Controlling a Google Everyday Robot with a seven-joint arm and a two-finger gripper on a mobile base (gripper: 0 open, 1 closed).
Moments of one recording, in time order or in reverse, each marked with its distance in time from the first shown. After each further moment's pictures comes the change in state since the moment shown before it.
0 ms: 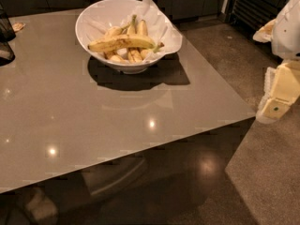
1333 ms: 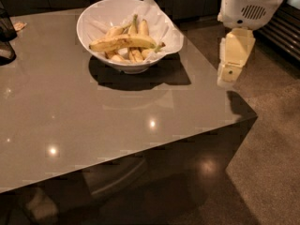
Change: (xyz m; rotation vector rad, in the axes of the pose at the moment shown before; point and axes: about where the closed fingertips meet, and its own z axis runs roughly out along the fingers) arm -0.064 -0.059 0.021 -0.020 0.085 -0.056
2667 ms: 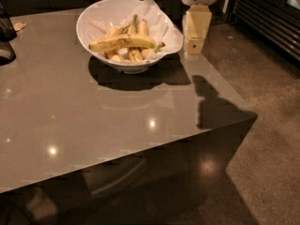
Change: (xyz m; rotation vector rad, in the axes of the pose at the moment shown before) arm -0.081 -0.057 0.002 0.080 -0.016 -0.192
